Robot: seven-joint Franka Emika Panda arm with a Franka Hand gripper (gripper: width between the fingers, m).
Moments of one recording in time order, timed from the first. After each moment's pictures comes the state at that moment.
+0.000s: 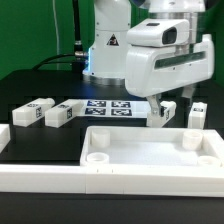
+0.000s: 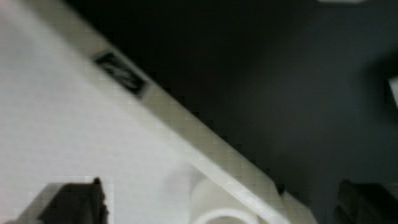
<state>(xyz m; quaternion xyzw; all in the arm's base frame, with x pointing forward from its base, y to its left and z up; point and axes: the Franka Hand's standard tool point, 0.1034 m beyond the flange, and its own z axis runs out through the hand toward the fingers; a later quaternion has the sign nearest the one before) 0.507 0.084 0.059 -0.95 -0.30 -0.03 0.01</state>
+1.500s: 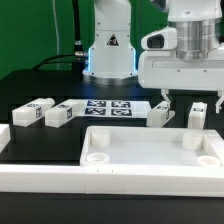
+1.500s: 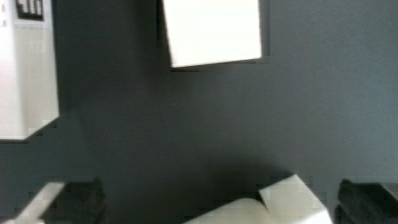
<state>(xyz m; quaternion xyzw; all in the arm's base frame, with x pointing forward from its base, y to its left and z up) 0.480 0.123 0.049 -0.97 0.22 0.03 0.05</state>
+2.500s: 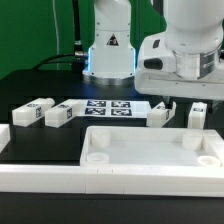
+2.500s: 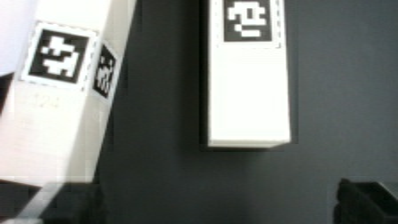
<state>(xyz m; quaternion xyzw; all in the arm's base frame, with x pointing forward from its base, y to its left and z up) 0.464 0.125 0.043 -0.95 0.15 0.27 0.07</state>
